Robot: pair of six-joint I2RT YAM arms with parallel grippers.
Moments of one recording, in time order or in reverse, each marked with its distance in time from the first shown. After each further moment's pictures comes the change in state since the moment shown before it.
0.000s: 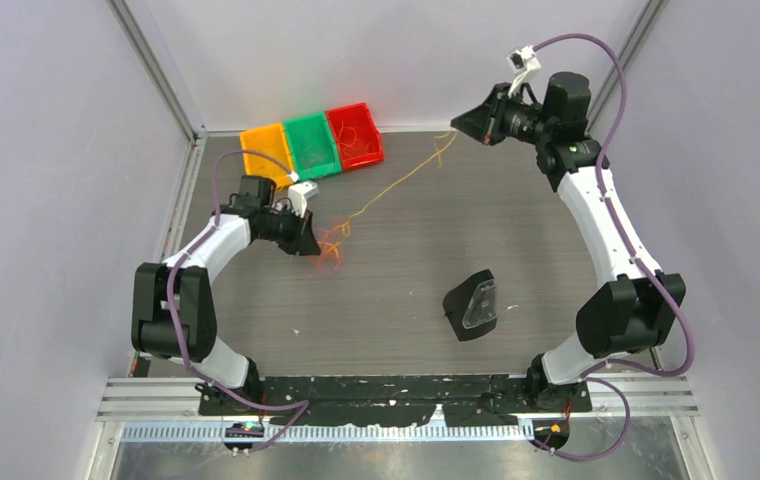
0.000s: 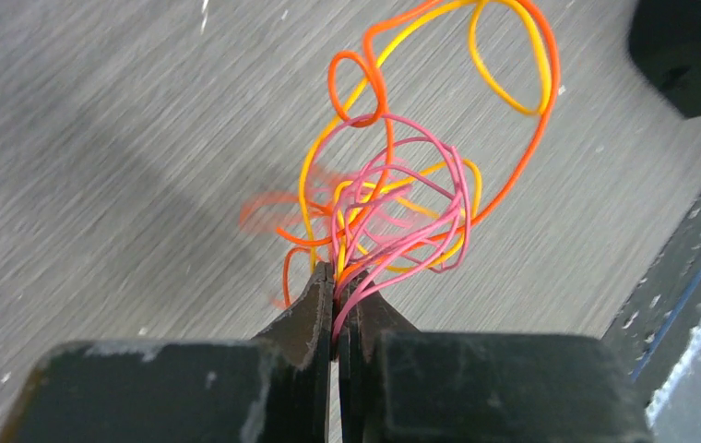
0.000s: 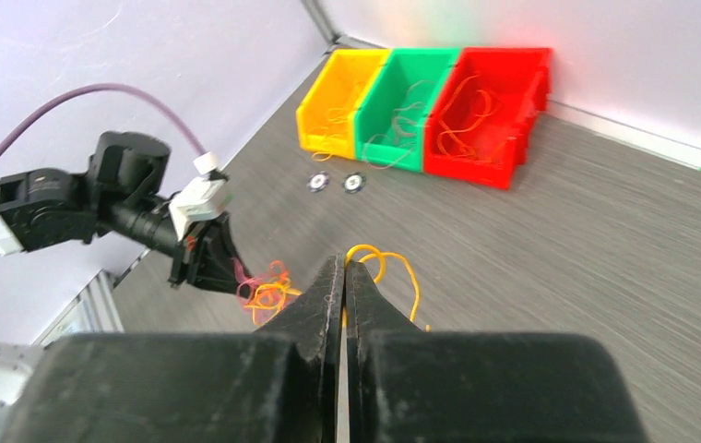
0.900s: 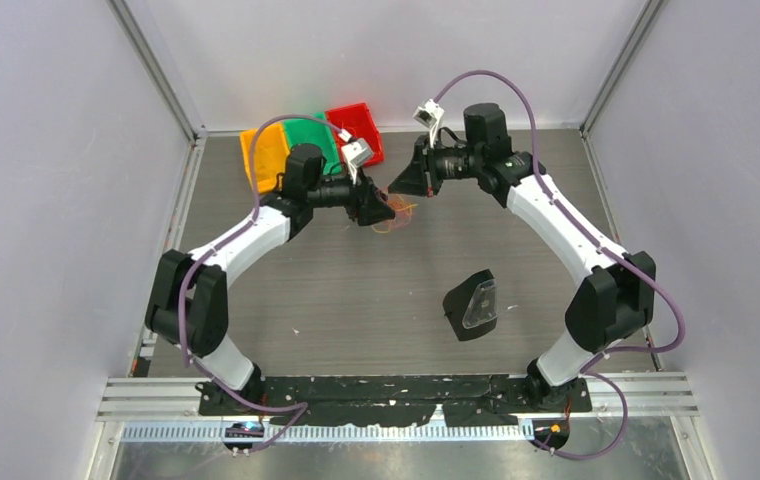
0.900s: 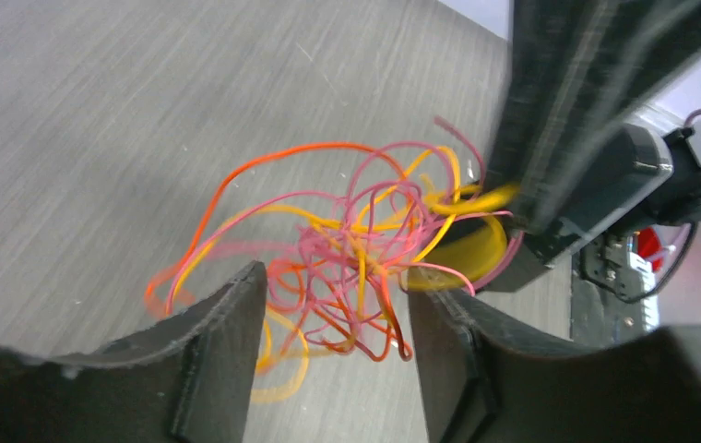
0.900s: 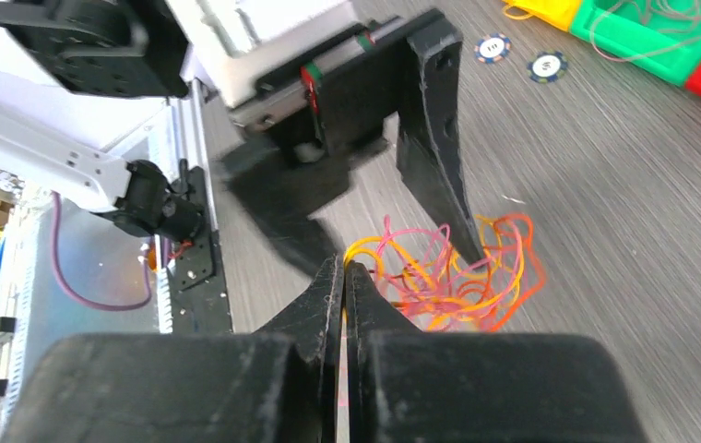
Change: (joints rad) left arm -0.296 0.053 0.156 0.549 0.155 -0.306; right arm 0.275 0.070 -0.060 -0.167 -0.135 -0.247
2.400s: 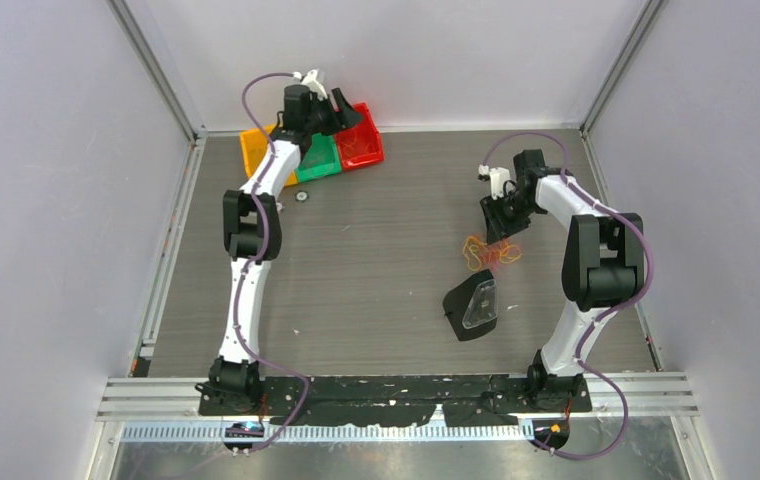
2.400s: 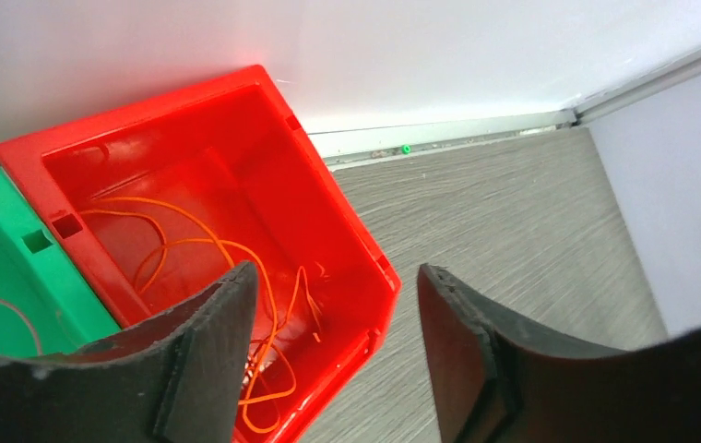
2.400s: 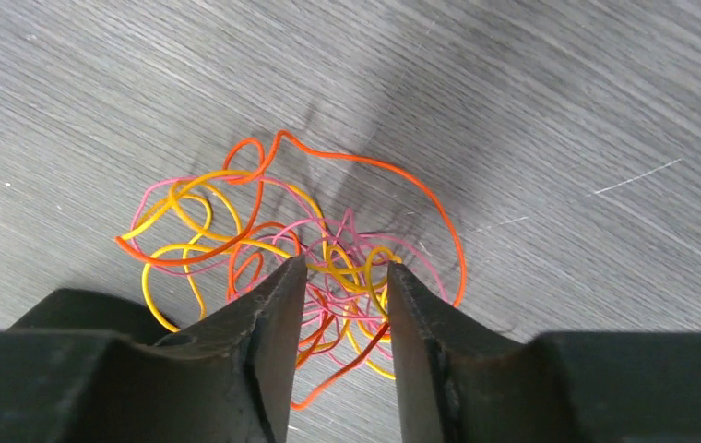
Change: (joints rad) left arm 0.241 0.993 1.223 -0.152 -0.441 -0.491; right arm -0.368 0.226 -0.196 -0.387 0.604 -0.456
